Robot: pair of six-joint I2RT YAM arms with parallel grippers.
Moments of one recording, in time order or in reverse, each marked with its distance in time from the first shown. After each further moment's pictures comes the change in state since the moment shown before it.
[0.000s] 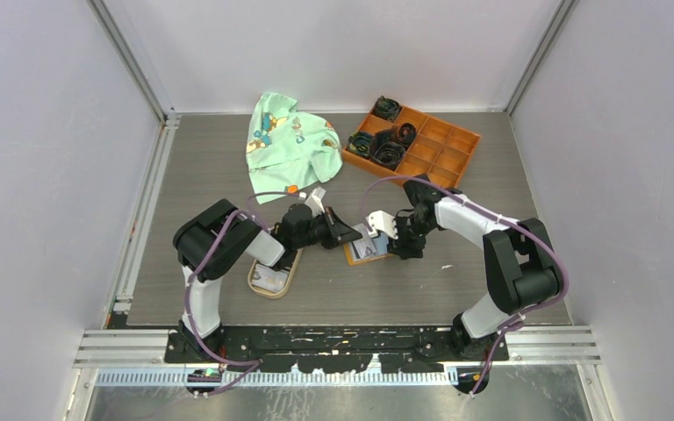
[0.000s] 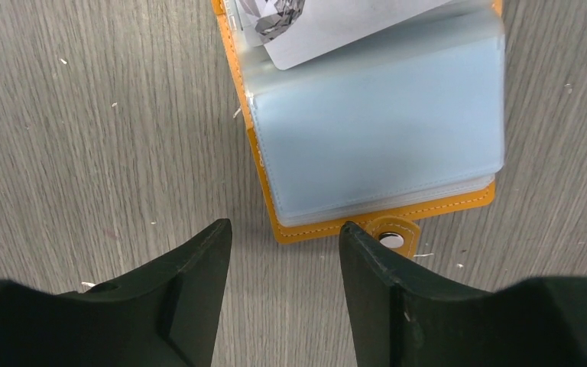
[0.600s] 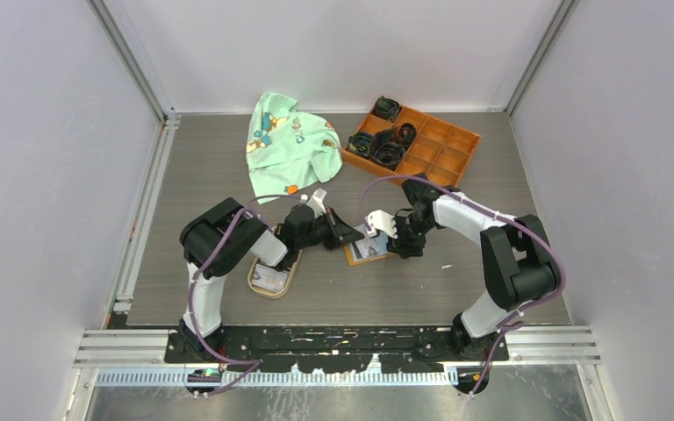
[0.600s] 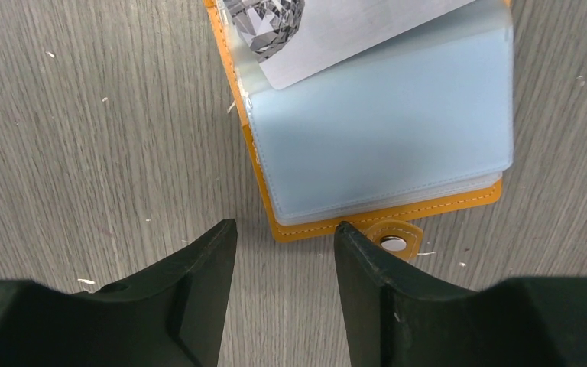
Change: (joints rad) left arm -0.008 0.050 0.016 0.044 -0.003 -0.065; right arm 0.008 0.026 0.018 -0.013 0.024 0.007
